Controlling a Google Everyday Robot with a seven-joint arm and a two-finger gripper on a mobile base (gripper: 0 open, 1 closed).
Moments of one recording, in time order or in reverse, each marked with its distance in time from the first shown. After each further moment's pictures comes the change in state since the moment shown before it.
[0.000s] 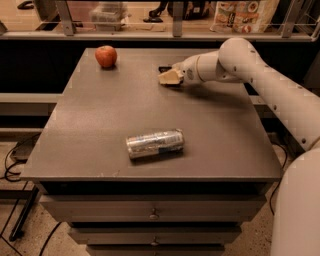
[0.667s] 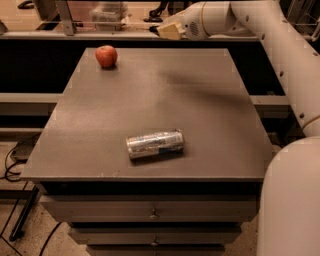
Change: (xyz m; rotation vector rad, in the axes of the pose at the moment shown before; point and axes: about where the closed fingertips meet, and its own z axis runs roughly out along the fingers) arm -0.142 0.013 -0.059 -0.017 -0.130 -0.266
